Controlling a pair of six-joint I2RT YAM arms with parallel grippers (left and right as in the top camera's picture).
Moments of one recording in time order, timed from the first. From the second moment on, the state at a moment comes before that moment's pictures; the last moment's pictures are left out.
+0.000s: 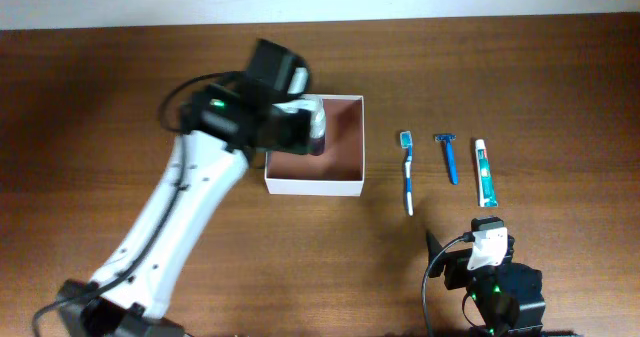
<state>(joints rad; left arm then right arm) -0.52 1.69 1.69 -1.07 0.03 -0.24 0.11 0.01 0.16 -0.60 -0.07 0.02</state>
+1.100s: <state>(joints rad) -0.58 1.80 2.03 -1.31 -0.05 -0.30 0.11 0.01 0.16 -0.60 -0.07 0.02</state>
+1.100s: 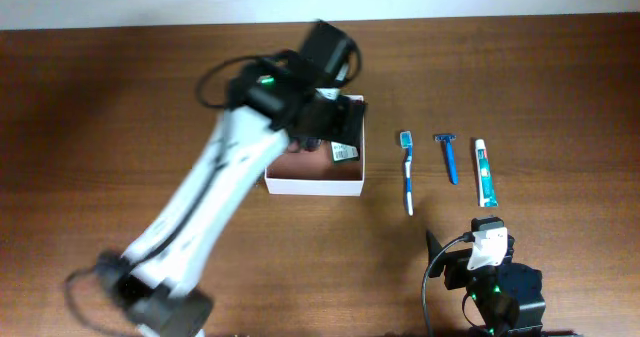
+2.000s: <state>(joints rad) -0.24 1.56 2.05 -1.68 -0.41 -0.29 0.10 0.03 0.15 -0.33 -0.30 0.38</state>
